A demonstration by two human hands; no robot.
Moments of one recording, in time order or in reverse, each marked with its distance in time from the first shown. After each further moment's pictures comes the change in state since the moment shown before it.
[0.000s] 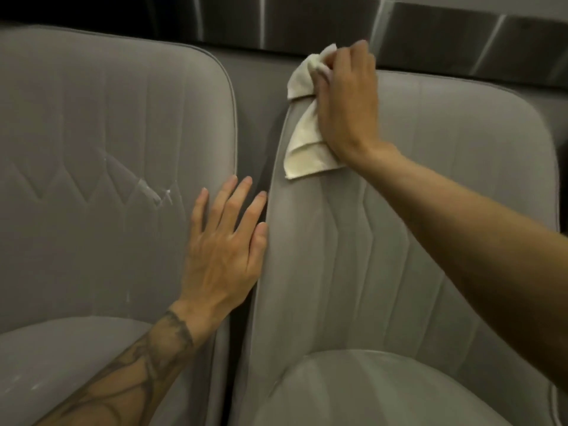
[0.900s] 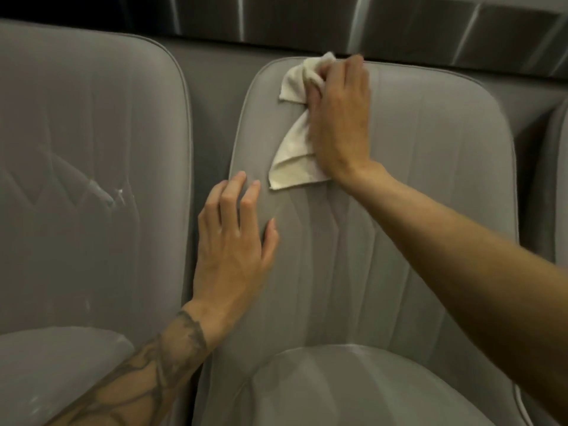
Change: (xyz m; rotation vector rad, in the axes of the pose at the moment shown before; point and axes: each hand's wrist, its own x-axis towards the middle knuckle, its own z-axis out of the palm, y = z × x) left_hand 0.013 0.063 0.022 0.000 0.065 -0.051; right_hand -0.032 0.041 -0.012 -0.050 0.083 0.065
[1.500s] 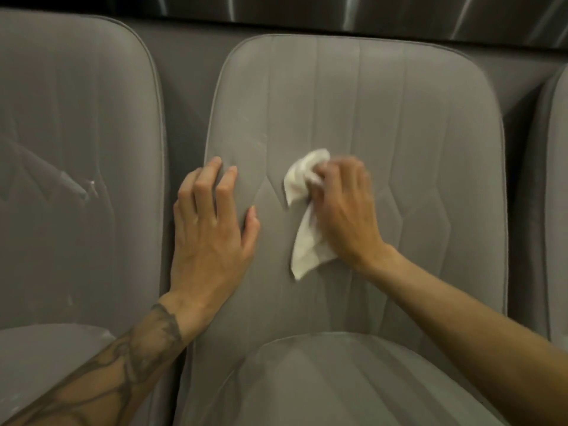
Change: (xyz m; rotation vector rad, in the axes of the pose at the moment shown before) left_hand 0.000 0.002 0.000 0.026 -0.008 0.005; right_hand -0.141 0.045 -0.040 -0.002 -0.149 -0.215
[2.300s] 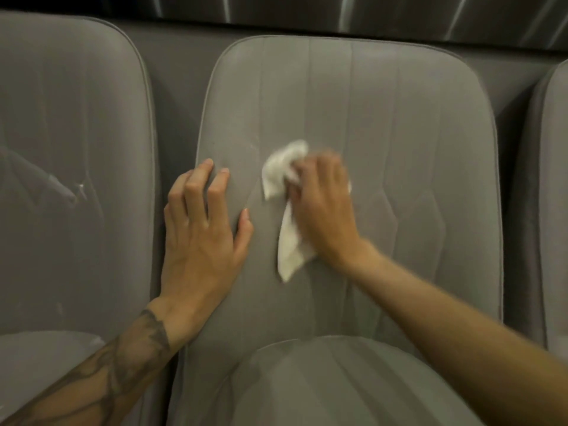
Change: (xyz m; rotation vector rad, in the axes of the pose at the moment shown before) left_hand 0.000 -0.001 0.001 -0.012 0.003 0.007; right_hand 0.011 -0.018 0.010 0.060 0.069 0.031
